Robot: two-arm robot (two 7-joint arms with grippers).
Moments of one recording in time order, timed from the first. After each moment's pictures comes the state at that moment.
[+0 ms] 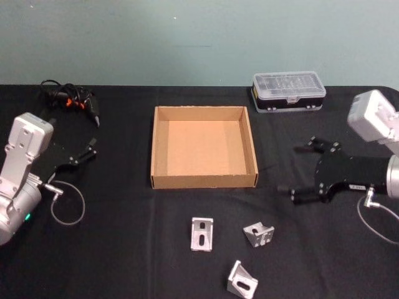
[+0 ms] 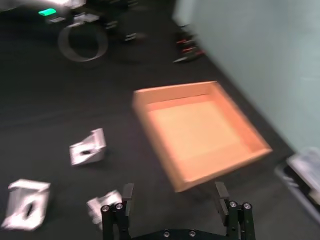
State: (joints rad) left arm -0.20 0.60 0.45 -1.41 -0.25 -0.12 0.03; right arm 0.33 0.91 -0.48 -1.74 0.35 0.20 0.70
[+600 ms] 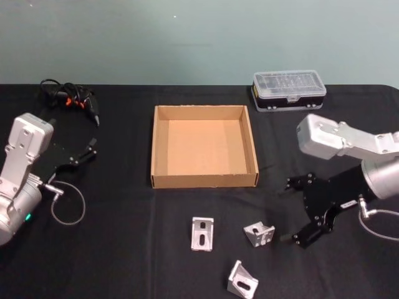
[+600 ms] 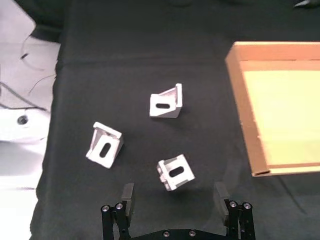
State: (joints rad) left arm -0.20 0.60 0.45 -1.41 -0.25 -0.12 0.03; right arm 0.65 0.88 -0.75 -1.63 0.21 0.35 1.10
